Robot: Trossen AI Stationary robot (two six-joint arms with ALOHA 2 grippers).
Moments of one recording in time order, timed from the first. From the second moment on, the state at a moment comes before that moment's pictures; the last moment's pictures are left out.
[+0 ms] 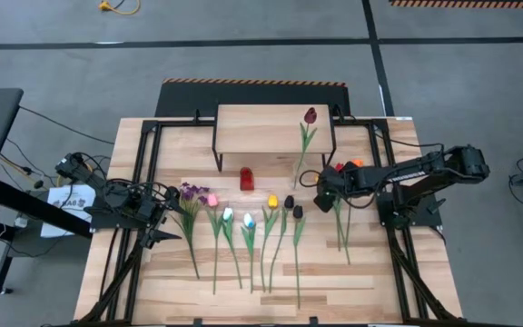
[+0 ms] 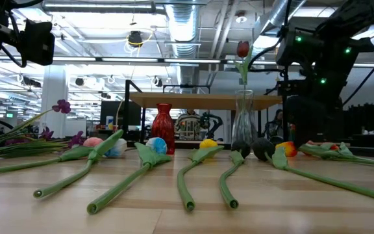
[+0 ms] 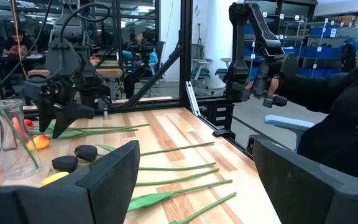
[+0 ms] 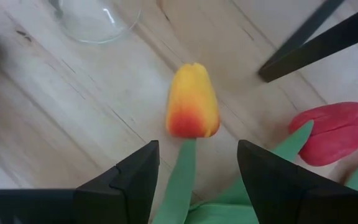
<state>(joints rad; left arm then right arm) -0.55 0.01 0.01 0.06 -0.18 -0.02 -0.05 1.34 0.58 -0.53 0.36 0.59</state>
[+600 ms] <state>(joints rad) -0.55 0.01 0.01 0.06 -0.18 -0.02 -0.05 1.35 0.58 -0.52 0.29 0.55</state>
